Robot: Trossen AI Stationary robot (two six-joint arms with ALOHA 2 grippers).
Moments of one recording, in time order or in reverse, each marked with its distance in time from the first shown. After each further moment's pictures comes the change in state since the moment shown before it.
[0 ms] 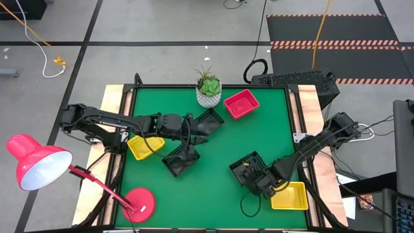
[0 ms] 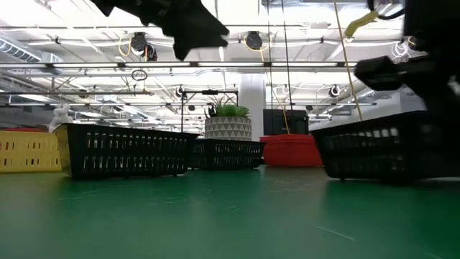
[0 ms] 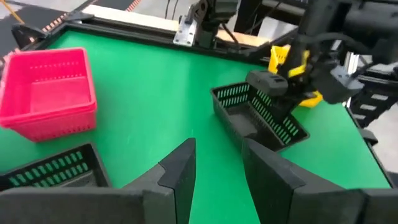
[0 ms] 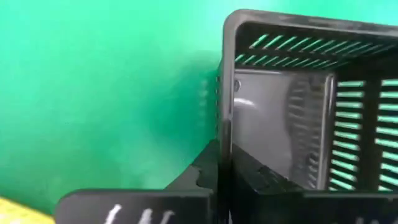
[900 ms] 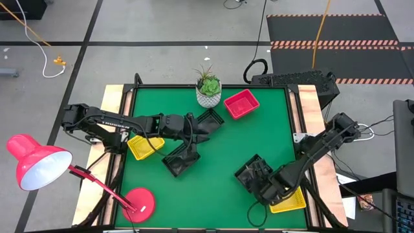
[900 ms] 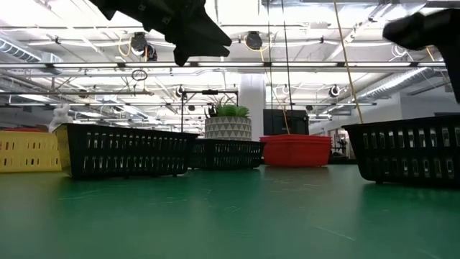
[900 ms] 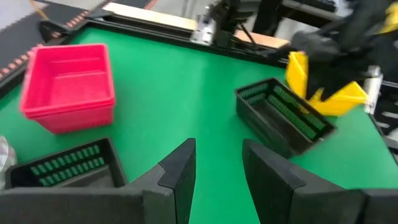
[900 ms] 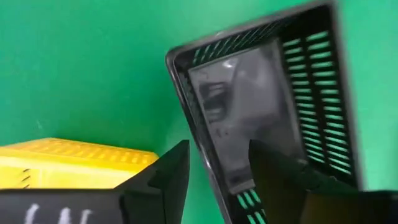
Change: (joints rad) left arm 0.001 0.021 0.000 0.004 -0.060 -0.025; right arm 0.104 0.000 0.224 -0.372 0.016 0.259
